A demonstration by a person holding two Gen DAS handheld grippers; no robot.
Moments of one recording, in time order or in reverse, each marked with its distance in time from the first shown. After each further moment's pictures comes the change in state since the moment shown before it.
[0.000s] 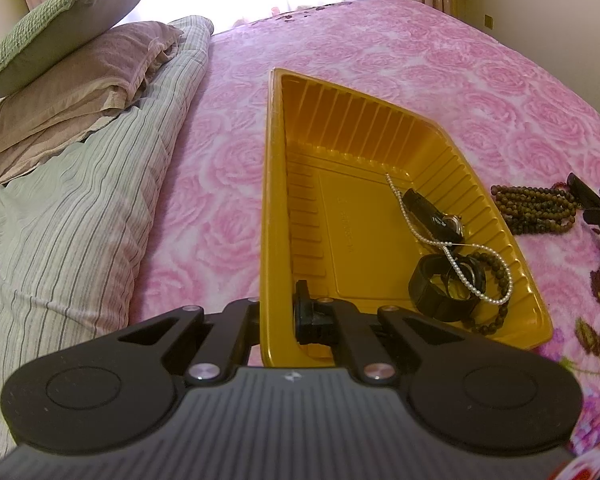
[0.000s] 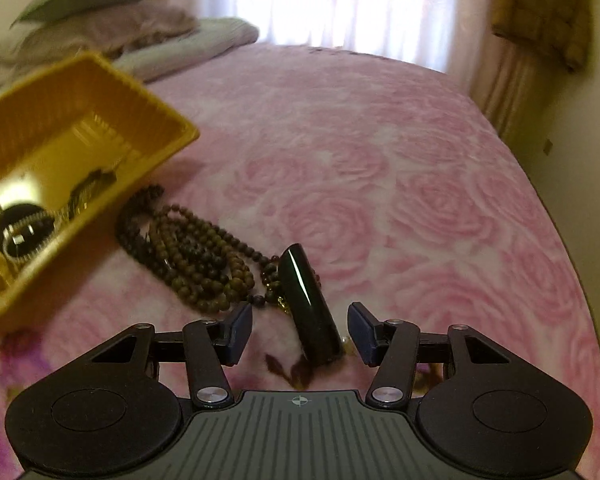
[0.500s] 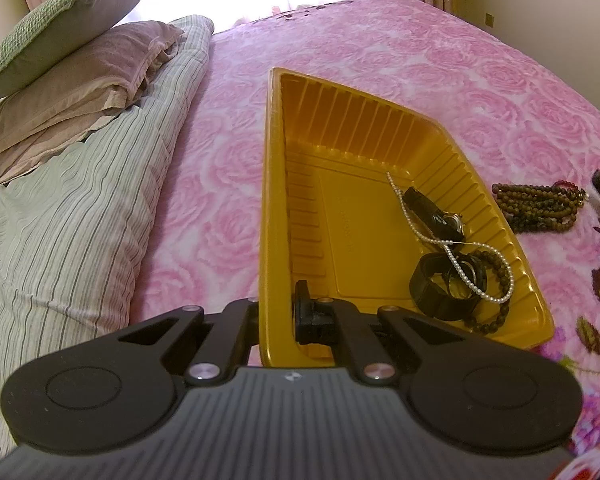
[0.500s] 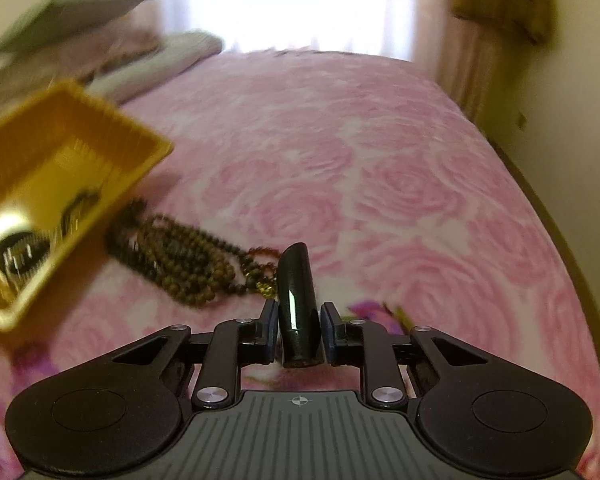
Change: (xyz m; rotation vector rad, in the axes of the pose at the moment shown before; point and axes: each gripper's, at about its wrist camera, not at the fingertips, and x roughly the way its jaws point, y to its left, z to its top) left arm 0.000 -0.001 0.000 0.001 0.002 0.005; right arm -0.037 -0.022 -0.013 0.235 -0.034 -0.023
